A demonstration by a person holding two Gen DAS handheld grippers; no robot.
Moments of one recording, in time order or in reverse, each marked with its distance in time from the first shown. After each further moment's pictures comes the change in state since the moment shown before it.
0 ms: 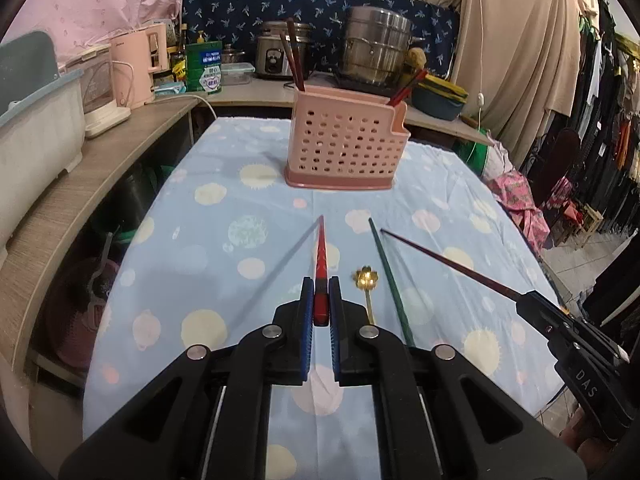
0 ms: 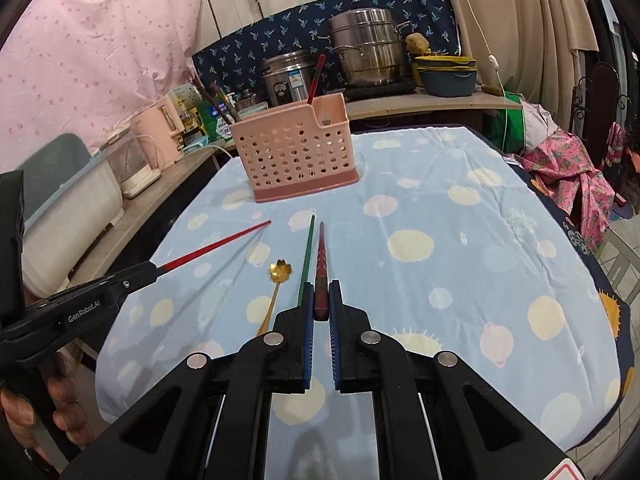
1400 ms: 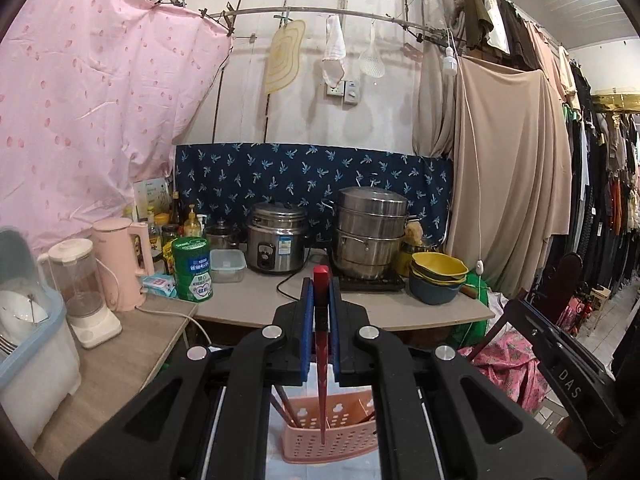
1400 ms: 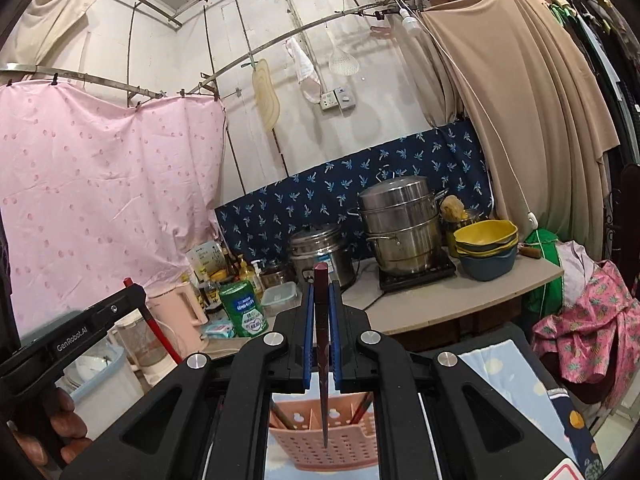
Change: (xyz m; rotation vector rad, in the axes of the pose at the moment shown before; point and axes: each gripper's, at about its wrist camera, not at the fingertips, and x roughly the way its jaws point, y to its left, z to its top) left arm -0.034 -0.027 0.267 0.044 -0.509 0.012; right arm 0.004 0.037 0.281 0.007 -0.497 0.099
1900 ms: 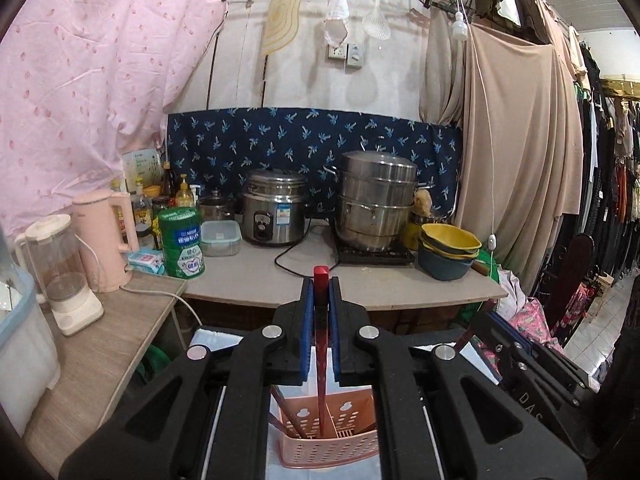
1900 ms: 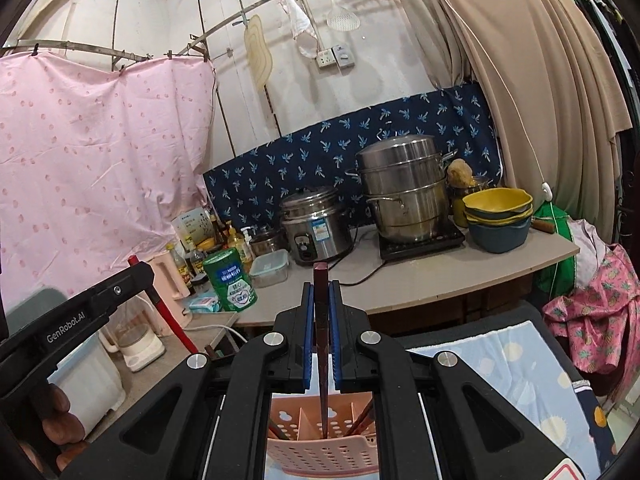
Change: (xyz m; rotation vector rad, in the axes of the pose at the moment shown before) left arm 0.073 0.006 -0.034 0.002 0.113 -0.005; right arm 0.086 -0.003 -0.039 -0.009 0.133 -0.020
